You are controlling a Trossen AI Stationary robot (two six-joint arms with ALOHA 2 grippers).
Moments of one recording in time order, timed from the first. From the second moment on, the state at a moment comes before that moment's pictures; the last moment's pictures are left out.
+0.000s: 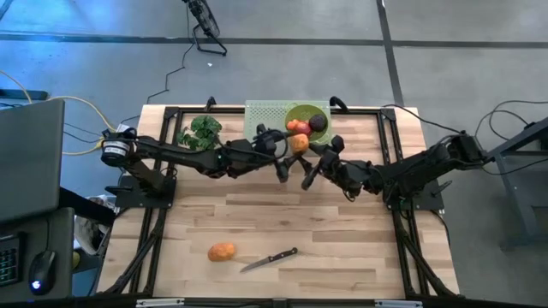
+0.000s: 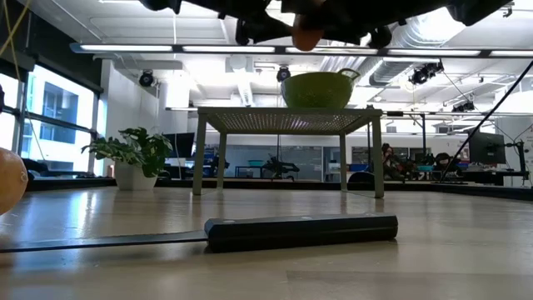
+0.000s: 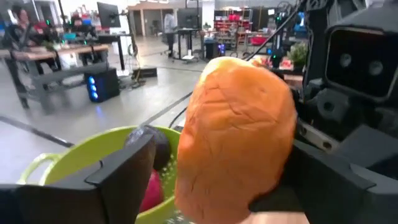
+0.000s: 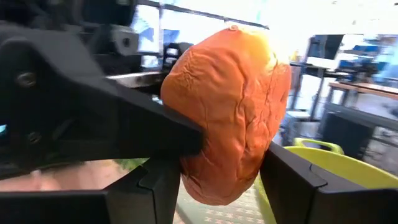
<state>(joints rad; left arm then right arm) -0.01 1.58 1.09 0.52 -0.45 -0.02 0.17 1.35 0.68 0.77 0.81 -0.10</state>
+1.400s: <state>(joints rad) -0.01 1.23 1.09 -0.75 -0.45 -0.39 -0.04 1.15 0.82 0.26 0.77 0.18</state>
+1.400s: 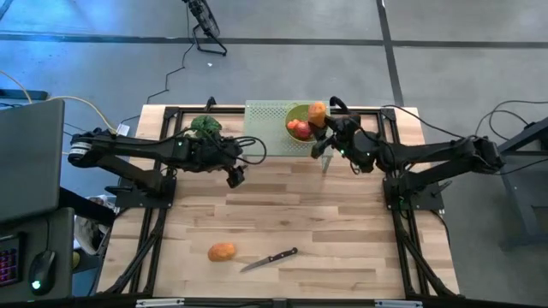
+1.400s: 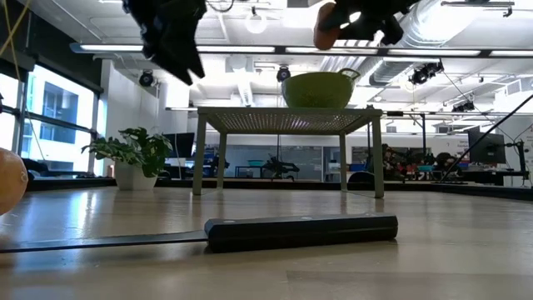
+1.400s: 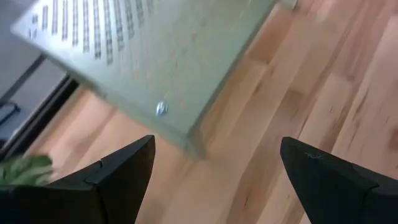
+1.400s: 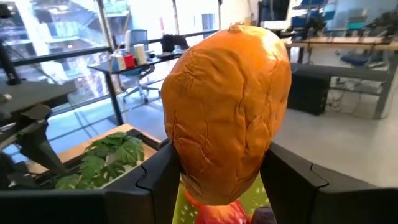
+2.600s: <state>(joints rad) -0.01 1.23 1.07 -0.92 -0.38 -0.50 -0.29 1.23 1.06 -0.32 0.22 0.50</state>
